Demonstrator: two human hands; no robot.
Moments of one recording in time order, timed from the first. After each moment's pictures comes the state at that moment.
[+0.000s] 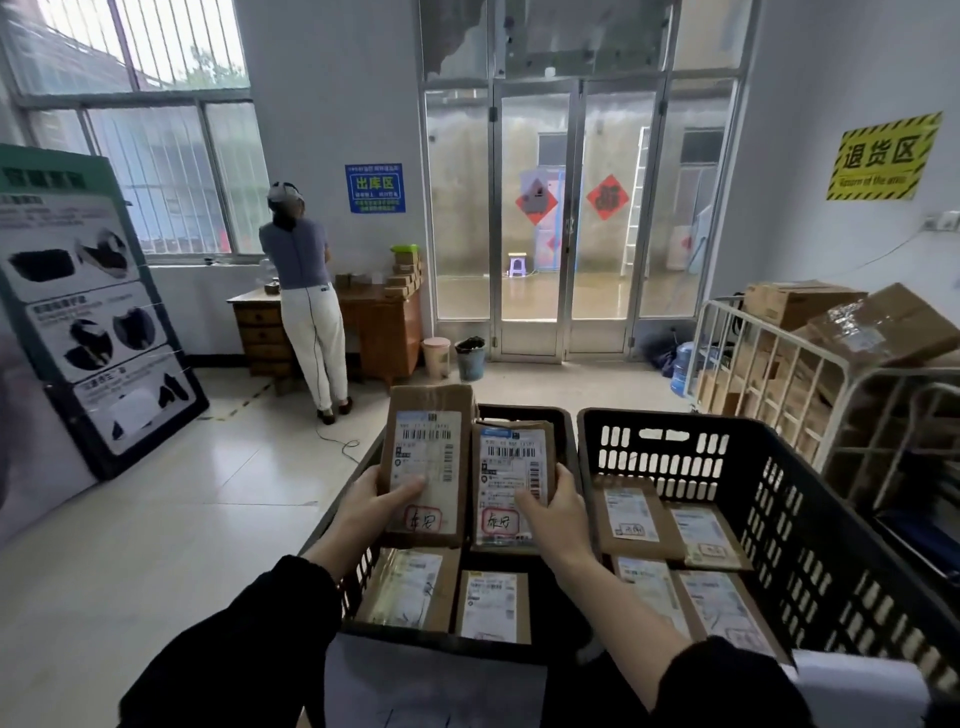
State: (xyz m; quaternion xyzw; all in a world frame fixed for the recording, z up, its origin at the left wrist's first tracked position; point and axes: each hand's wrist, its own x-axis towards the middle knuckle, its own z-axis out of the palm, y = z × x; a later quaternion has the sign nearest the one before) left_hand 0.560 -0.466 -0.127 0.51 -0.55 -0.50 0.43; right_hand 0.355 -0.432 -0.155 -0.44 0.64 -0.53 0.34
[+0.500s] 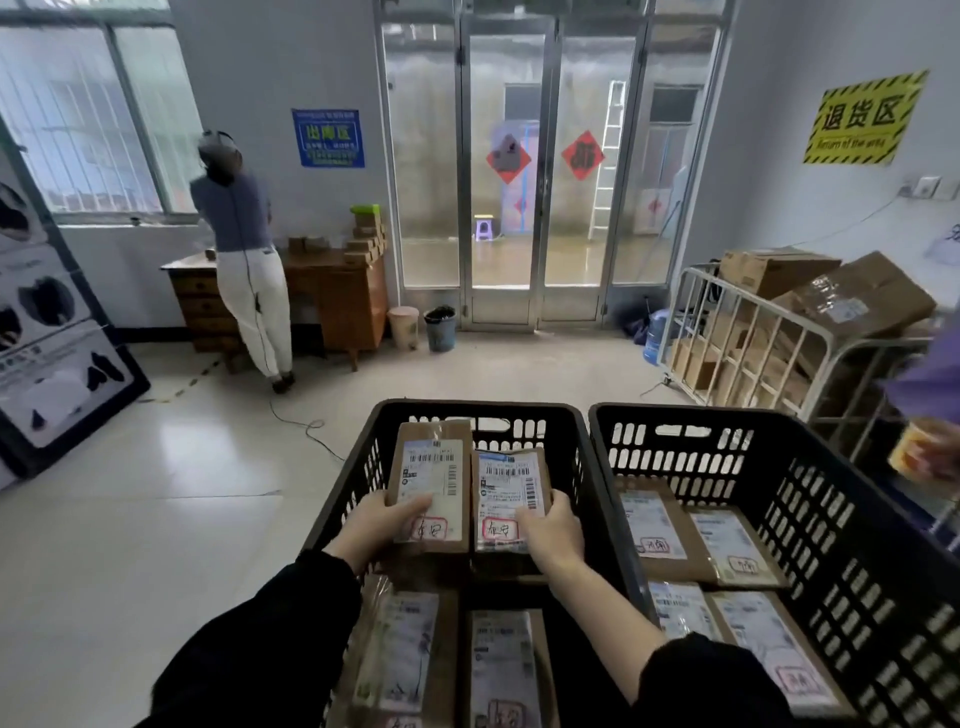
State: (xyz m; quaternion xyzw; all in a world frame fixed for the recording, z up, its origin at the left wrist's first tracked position) left_hand 0.549 -0.605 -0.182 0.58 -0.56 -0.53 0.28; right_hand 0.357 -0.547 -0.207 -0.35 0.73 -0.46 0.36
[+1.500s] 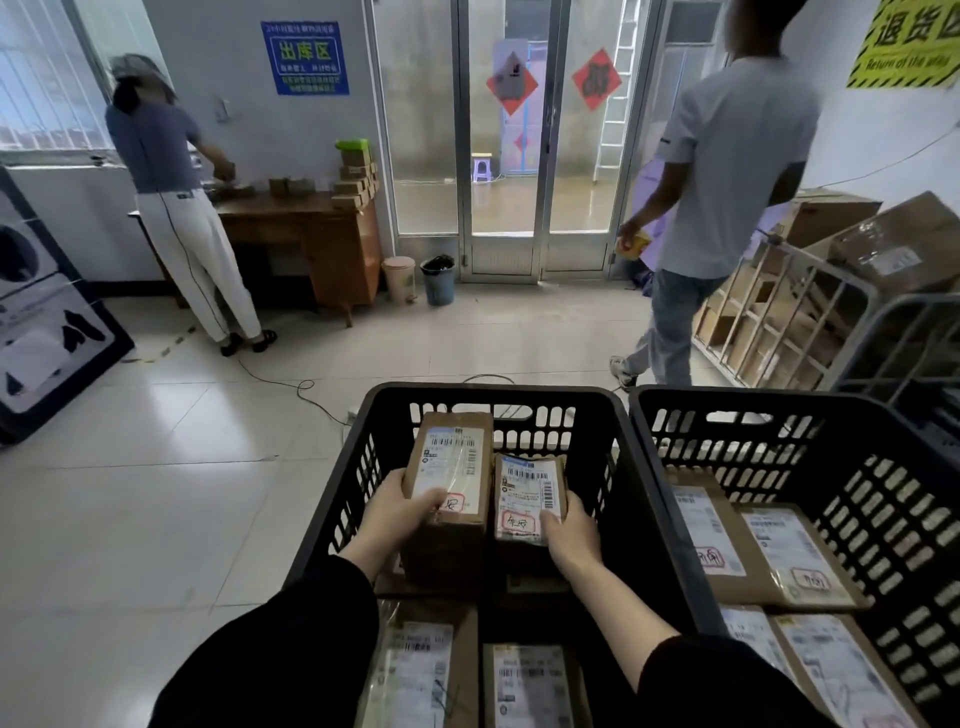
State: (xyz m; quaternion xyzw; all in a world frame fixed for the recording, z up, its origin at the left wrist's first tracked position) left_hand 0.525 -0.685 -0.224 0.61 -0.57 -0.47 0.28; right_hand 0.329 -0.643 -0.290 -0.36 0.77 -0.40 0.35
